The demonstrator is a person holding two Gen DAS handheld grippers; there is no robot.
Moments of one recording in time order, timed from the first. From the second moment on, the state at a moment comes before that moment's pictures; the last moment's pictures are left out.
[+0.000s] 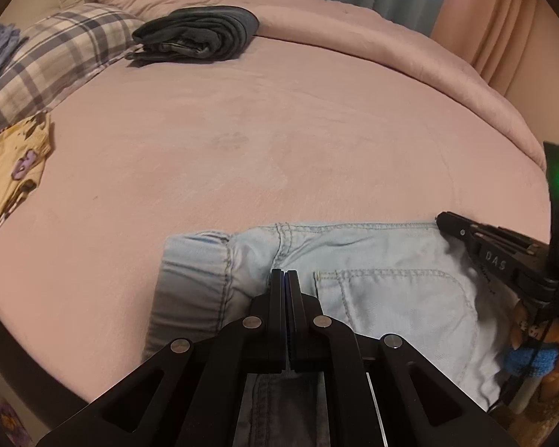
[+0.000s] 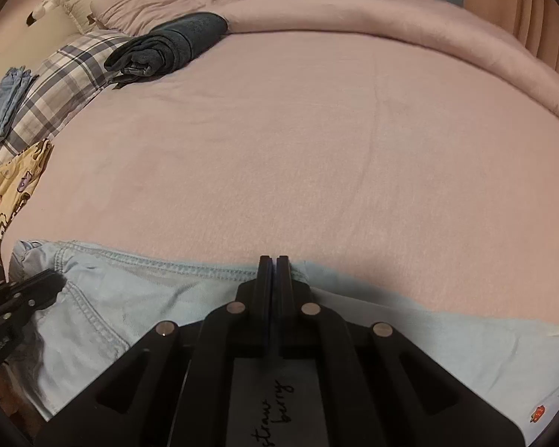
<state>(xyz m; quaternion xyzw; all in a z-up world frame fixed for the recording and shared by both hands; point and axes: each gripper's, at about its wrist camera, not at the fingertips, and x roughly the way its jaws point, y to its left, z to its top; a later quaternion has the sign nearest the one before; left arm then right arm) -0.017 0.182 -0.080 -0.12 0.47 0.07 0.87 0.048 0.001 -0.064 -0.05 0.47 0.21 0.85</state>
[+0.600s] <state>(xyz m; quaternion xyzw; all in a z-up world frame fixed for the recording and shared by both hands) -0.022 0.070 -0.098 -0.14 0.51 -0.03 0.85 -0.005 -0.140 -0.056 0.01 0.47 0.18 0.87</state>
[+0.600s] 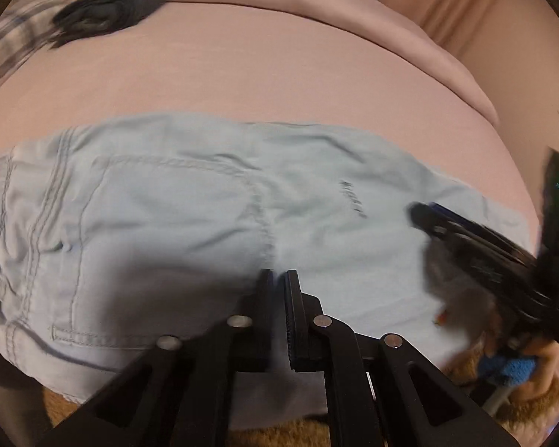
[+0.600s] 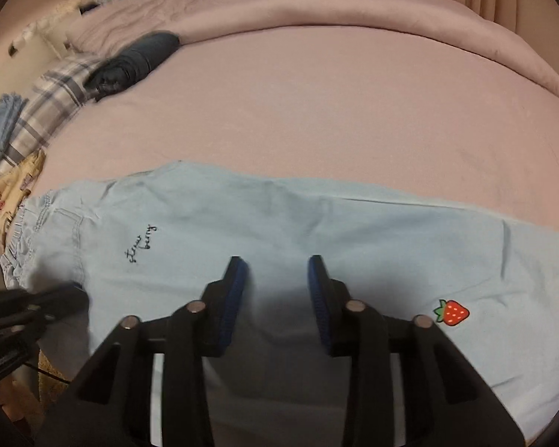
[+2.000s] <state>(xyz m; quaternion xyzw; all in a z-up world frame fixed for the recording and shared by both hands) 0.085 -0.059 -0.103 -0.05 0.51 -0.05 0.86 -0.057 -0.403 -0.036 0.14 0.43 -0.18 0.87</state>
